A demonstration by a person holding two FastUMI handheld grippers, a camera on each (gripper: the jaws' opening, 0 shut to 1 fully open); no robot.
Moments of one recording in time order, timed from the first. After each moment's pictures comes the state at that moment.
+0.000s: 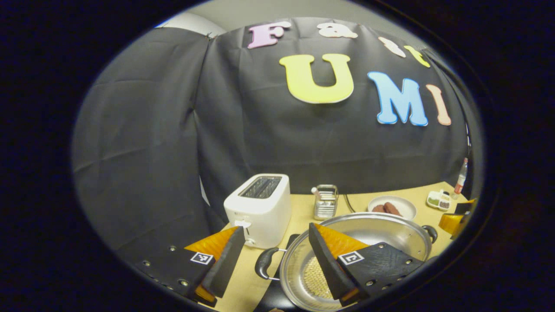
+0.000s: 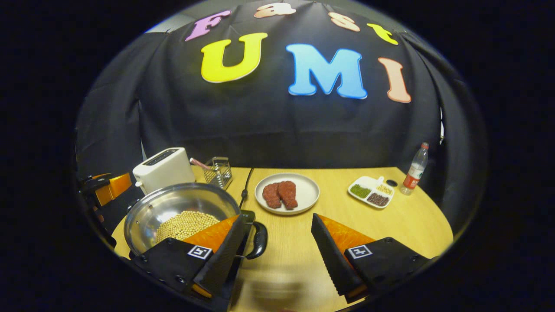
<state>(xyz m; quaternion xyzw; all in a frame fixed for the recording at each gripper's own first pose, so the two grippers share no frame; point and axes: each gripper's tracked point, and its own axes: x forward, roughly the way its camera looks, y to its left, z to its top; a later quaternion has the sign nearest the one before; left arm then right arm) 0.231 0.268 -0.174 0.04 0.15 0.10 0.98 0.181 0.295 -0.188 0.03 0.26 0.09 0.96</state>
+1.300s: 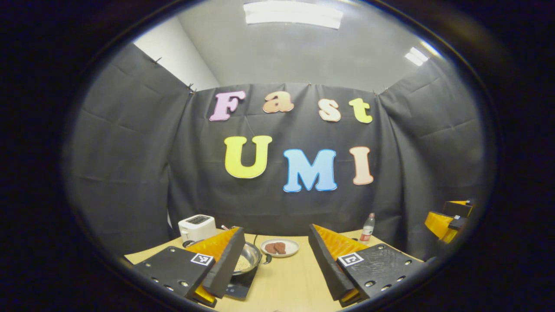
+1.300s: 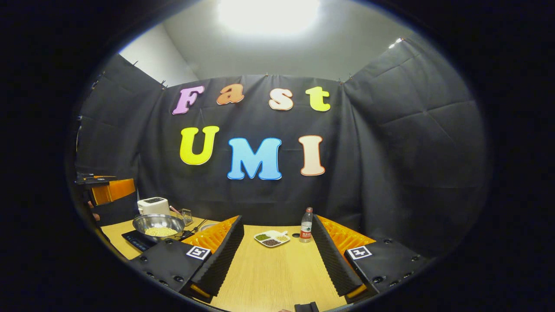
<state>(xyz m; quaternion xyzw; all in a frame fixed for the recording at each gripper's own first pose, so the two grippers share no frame) -0.044 -0.077 0.033 0.00 -0.01 0.00 1.00 -0.043 -0.049 -0.007 0.02 0.04 0.01 1.00</state>
